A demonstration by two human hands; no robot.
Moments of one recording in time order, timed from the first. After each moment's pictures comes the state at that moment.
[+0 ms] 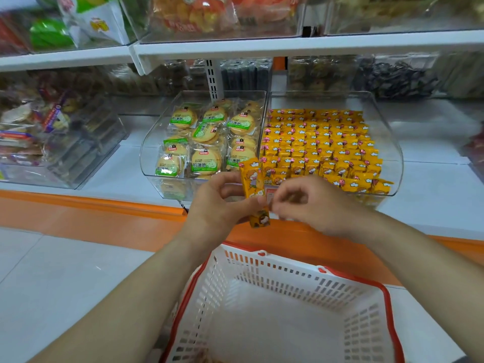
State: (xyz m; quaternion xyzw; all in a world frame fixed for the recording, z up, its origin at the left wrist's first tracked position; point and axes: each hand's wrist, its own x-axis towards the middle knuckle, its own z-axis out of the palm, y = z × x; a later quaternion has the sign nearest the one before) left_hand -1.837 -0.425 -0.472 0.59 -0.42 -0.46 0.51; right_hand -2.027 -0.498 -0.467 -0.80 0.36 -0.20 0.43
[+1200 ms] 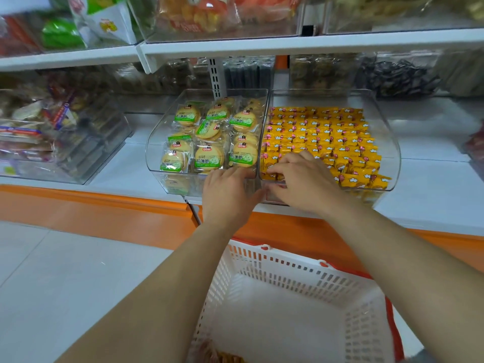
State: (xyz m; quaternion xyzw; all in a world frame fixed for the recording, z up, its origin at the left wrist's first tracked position) left_hand -1.841 -0.465 -0.510 0.73 -0.63 0.01 0.24; right_hand -2.002 -0.532 -0.490 -0.88 0.45 -0.11 0.03
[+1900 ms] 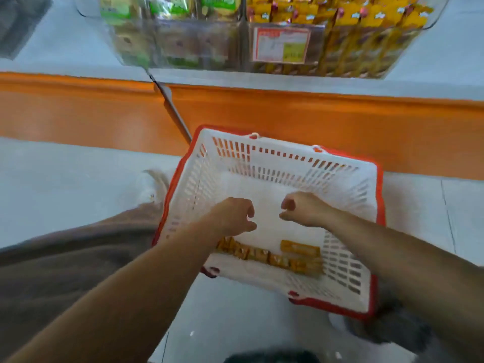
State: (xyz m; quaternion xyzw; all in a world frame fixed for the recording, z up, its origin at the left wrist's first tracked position) left_hand -1.874 -0.327 -0.714 0.66 -0.62 -0.40 -0.14; right_hand -2.082 -0.391 -0.750 -0.73 0.52 0.17 0.41
